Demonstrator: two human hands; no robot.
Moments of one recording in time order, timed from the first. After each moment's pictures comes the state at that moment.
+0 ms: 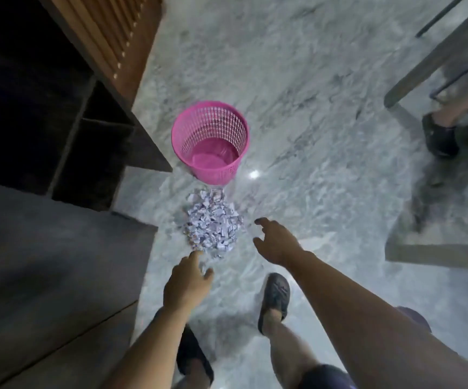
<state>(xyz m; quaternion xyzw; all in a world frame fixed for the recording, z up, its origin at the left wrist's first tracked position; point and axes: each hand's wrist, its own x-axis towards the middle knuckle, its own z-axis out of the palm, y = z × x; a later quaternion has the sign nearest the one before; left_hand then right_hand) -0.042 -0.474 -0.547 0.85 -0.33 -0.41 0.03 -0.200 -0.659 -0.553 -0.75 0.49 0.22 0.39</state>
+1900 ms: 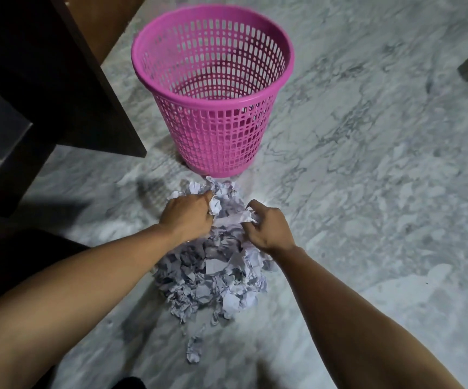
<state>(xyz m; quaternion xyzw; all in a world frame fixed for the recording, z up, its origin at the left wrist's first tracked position) 0.096 -0.633 -1.011 0.78 -0.61 -0.15 -0.01 -0.101 -0.714 -1.060 -0.84 0.39 -0.15 0.35</state>
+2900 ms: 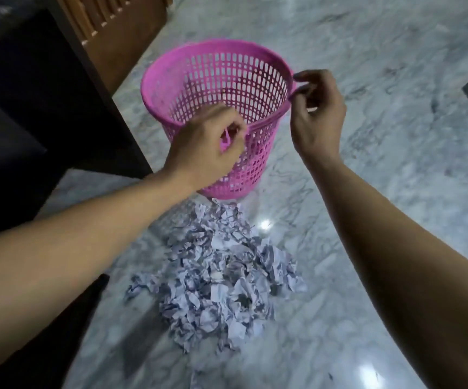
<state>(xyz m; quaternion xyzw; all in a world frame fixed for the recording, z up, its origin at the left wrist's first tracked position) 0.112 -0.715 -0.882 0.63 -0.67 0.03 0.38 -0.042 -0.850 -0.888 -0.67 0.37 -0.56 0.31</state>
